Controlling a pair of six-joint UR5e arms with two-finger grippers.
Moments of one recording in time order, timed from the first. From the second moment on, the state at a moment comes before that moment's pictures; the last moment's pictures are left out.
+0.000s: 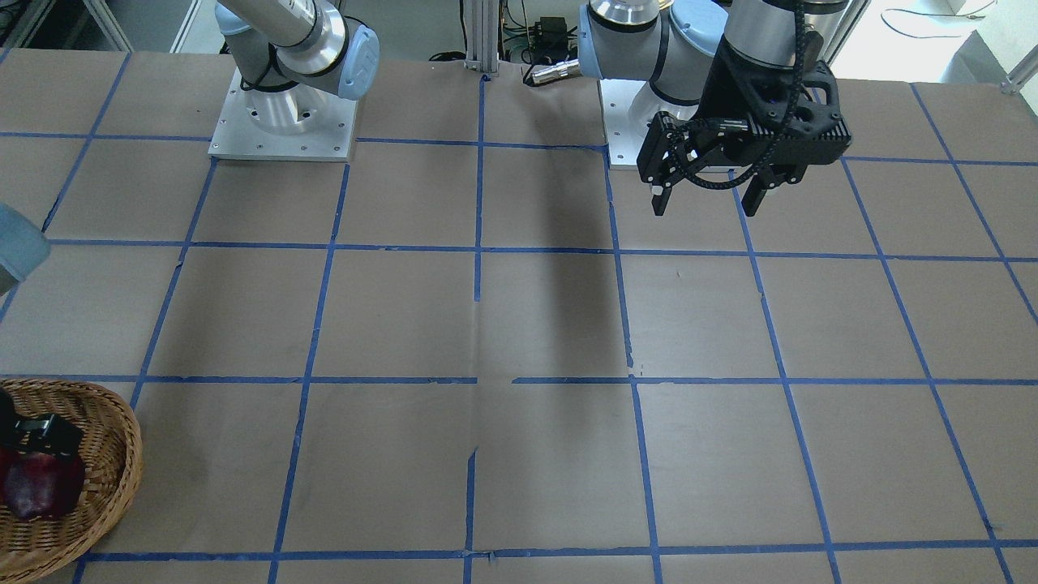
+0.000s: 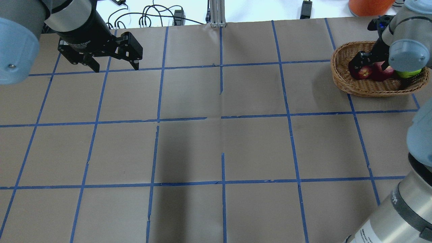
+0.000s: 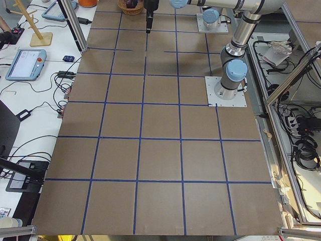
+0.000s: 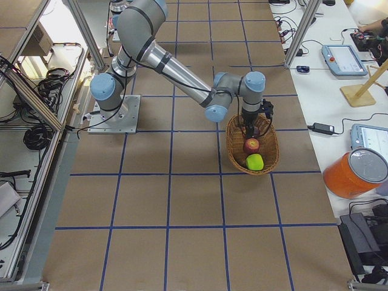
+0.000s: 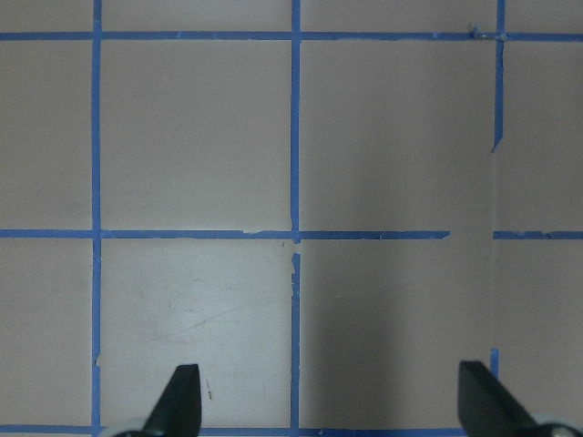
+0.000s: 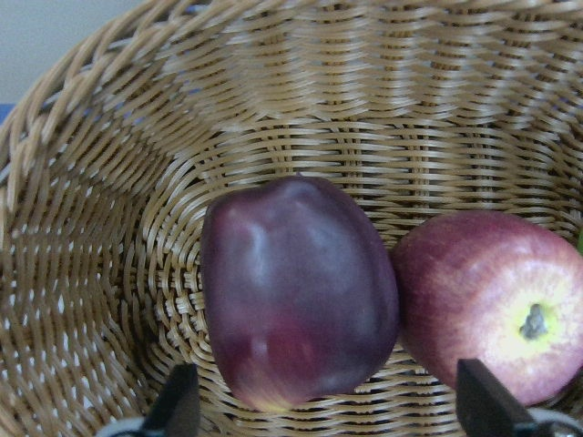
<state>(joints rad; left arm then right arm) -1.60 -1.55 -1.54 -1.48 1.58 -0.05 1.17 -1.03 1.54 -2.23 -1.62 -0.39</state>
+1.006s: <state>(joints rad) -1.60 -1.55 -1.54 -1.48 1.58 -0.05 1.43 -1.41 1.52 -1.63 -1.61 -0.14</state>
